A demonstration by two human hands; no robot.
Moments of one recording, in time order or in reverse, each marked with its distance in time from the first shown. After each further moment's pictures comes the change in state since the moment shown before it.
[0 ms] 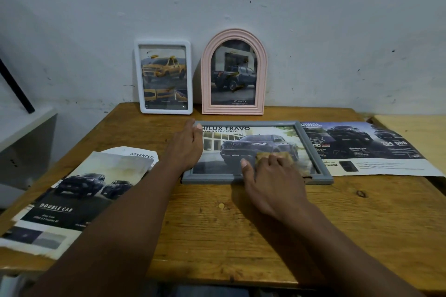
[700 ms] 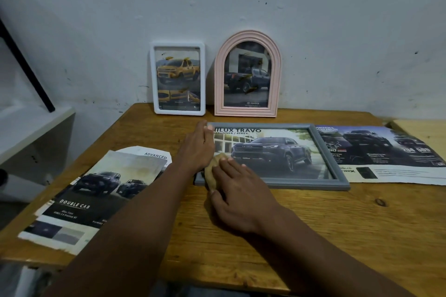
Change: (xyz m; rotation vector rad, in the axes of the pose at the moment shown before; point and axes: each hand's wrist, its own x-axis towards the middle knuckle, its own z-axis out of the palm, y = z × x) left_hand 0.003 -0.002 0.001 -0.024 0.008 -0.032; right_hand -0.002 -0.058 0.010 0.135 -0.106 -0.494
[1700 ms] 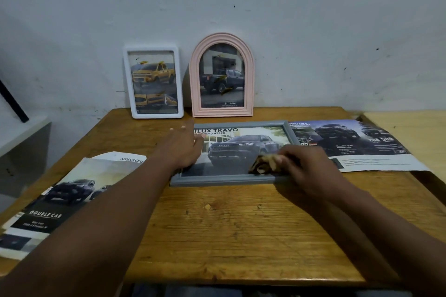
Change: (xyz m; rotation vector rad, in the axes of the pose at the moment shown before) left_hand 0.003 0.027 -0.008 0.428 -0.173 0.089; right_hand -0.070 0.144 -0.059 0.286 0.353 0.116
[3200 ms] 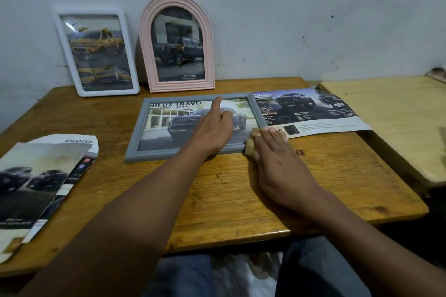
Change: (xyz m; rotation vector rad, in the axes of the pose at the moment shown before) left_hand -0.034 0.154 0.057 -0.599 -0.133 -0.016; right_hand -0.070 -0.012 0.014 -0.409 -0.165 0.215
